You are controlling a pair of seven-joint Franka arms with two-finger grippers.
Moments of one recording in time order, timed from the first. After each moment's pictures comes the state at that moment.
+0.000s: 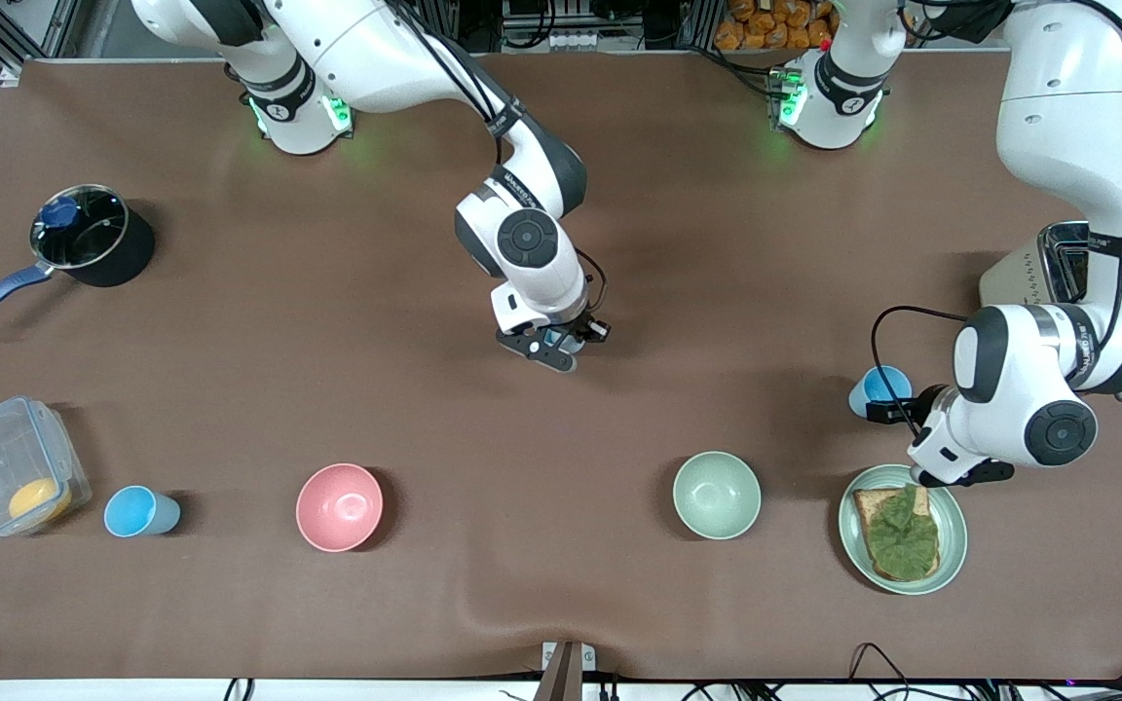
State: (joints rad) left arm -0.06 0.67 0.04 -1.53 0.03 1.86 -0.14; right arm 0.76 0.74 0.05 -1.50 0.14 2.31 1.17
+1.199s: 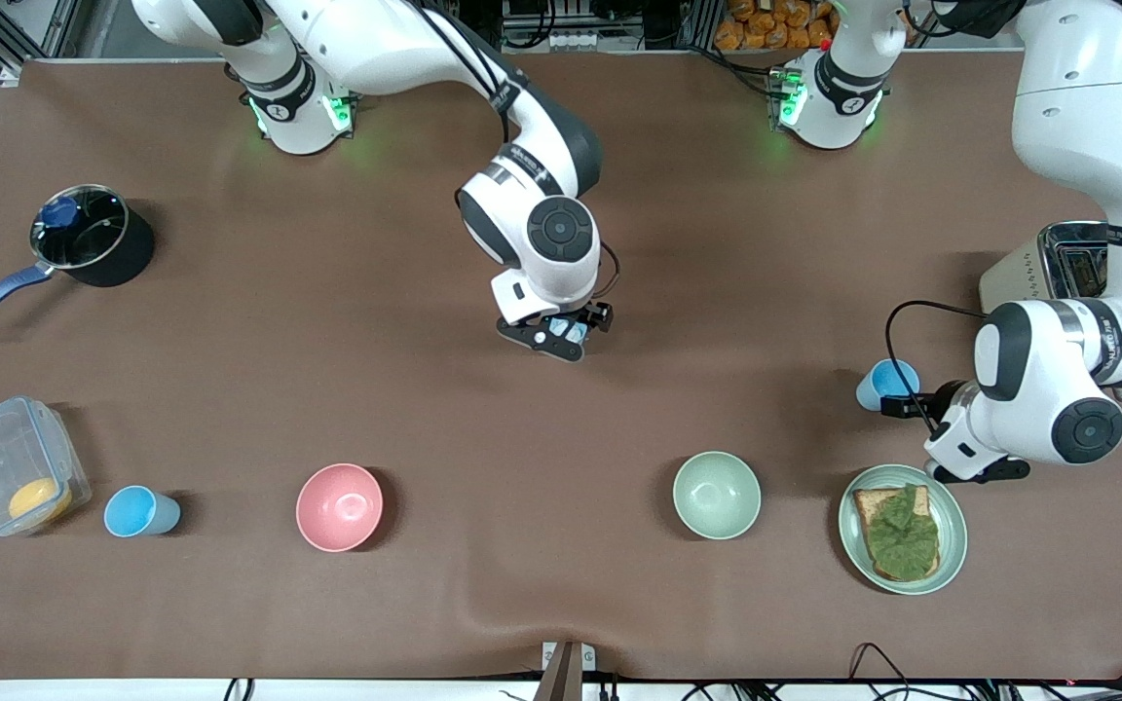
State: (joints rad) left arm -0.03 0.65 0.04 -1.55 0.03 1.83 -0.07; right arm 0.76 0.71 0.02 -1.27 0.07 1.86 1.11
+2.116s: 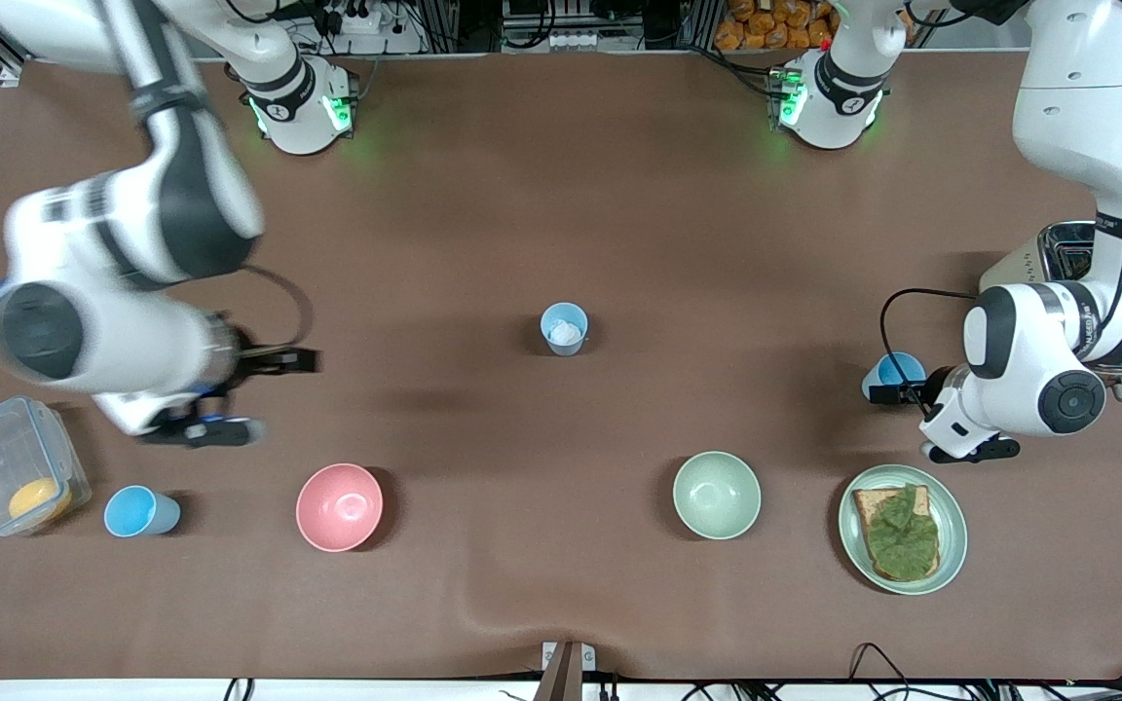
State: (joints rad) left arm 0.00 0.59 0.03 -1.73 0.03 2.00 -0.07; right arm 0.14 0.48 0.00 -1.30 0.06 1.53 0.12
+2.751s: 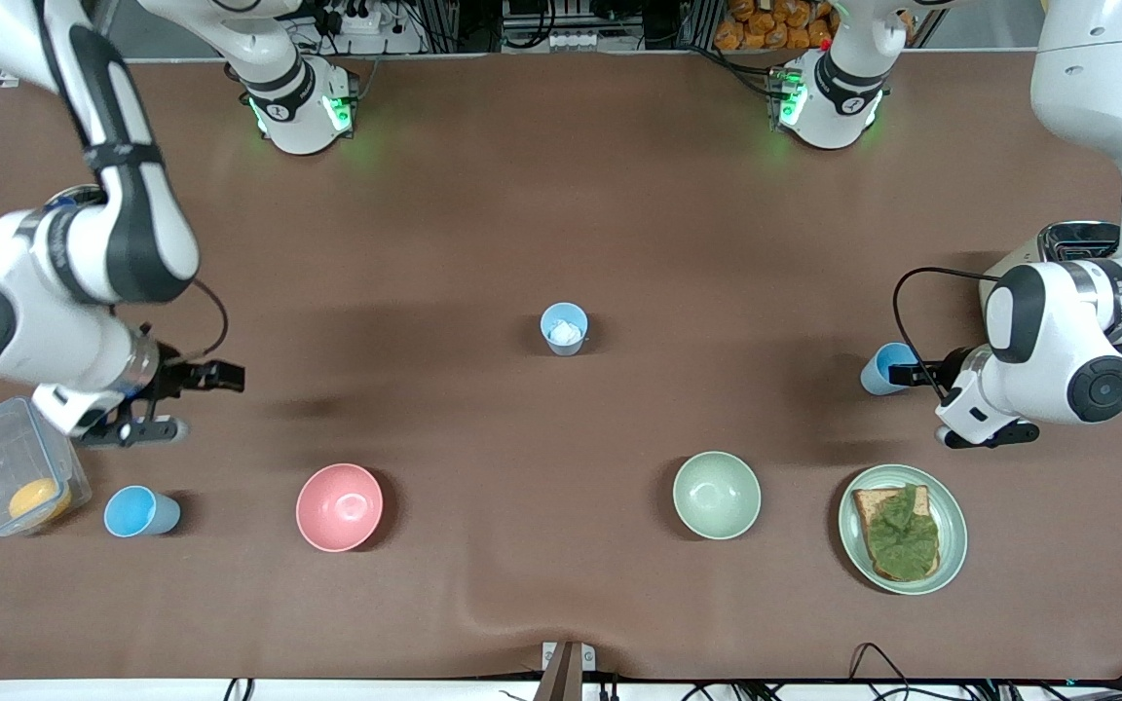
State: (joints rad) left arm 0.00 0.51 0.03 -1.74 0.03 1.89 -0.07; right arm 0.02 0.25 0.02 -1.87 0.00 2.04 -0.04
